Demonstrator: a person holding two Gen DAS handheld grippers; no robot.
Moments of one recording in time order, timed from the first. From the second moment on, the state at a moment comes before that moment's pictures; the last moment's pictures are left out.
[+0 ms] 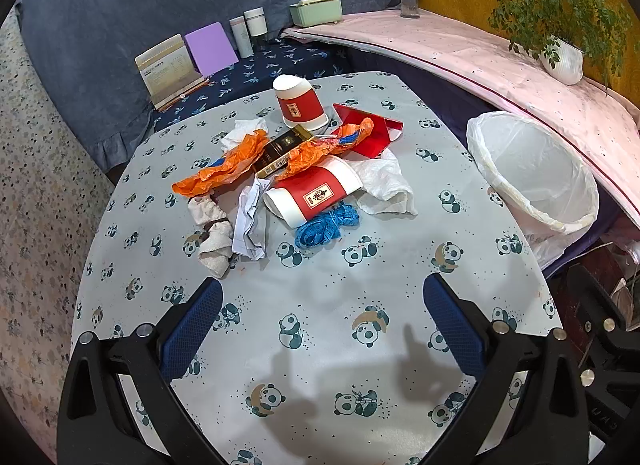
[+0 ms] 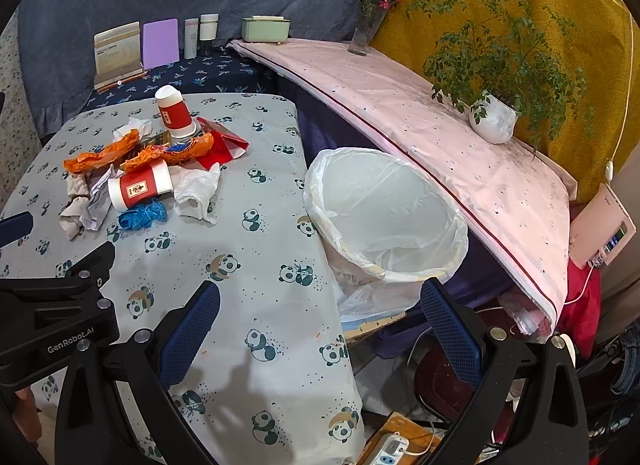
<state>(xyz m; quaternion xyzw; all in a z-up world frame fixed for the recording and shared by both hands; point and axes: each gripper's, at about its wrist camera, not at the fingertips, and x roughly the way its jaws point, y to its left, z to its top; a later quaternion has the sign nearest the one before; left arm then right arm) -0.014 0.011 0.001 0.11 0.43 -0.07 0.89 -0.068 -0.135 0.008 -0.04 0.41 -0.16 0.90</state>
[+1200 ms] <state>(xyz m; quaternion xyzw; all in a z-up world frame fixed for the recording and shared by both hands) -0.006 0.024 0.007 0.07 0.42 -0.10 0.90 -0.064 -0.128 0.023 -0.03 0.38 -0.19 0.90</state>
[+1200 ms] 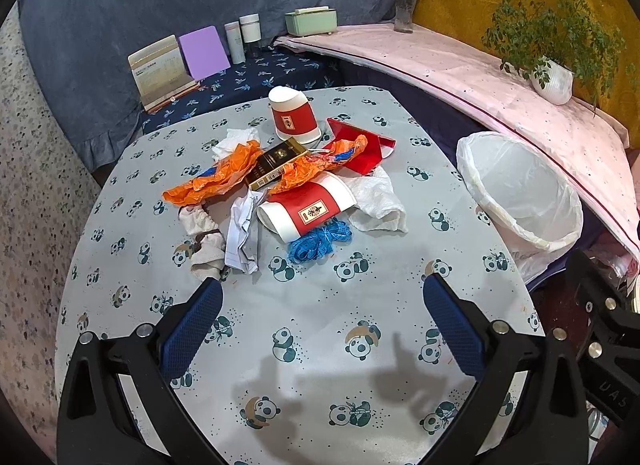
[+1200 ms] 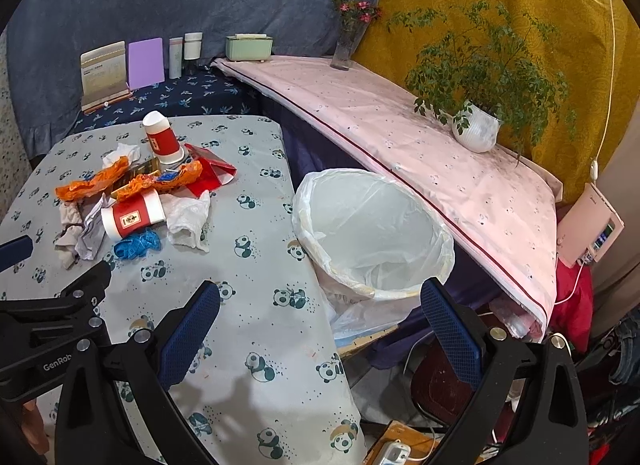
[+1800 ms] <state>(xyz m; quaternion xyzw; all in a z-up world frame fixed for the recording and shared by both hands) 0.047 0.110 -0.021 0.04 0.44 -0.04 0.89 -0.022 -0.083 0.004 -0.03 0.38 -0.16 0.91</state>
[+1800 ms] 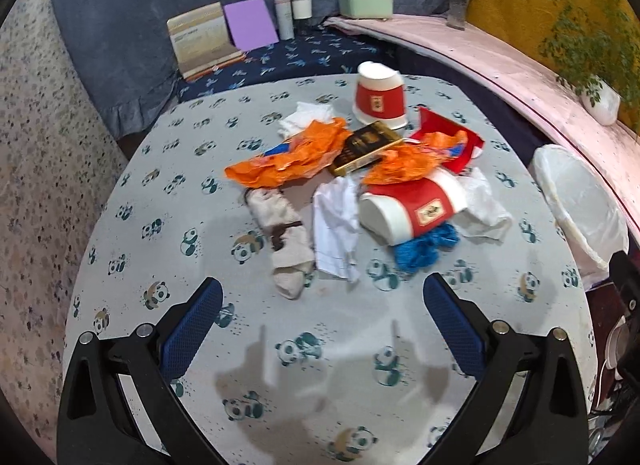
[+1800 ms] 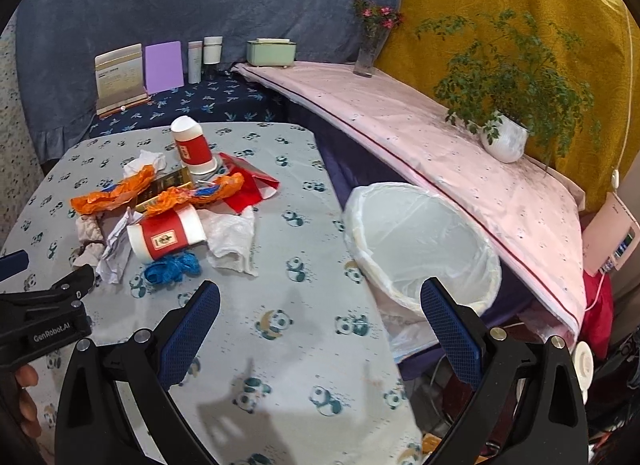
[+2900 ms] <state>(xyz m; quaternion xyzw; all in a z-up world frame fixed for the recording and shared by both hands) 0.147 0.159 -0.095 -0.03 0.53 -0.06 0.84 0.106 -0.074 -0.091 0.05 0.47 -0.06 0.88</state>
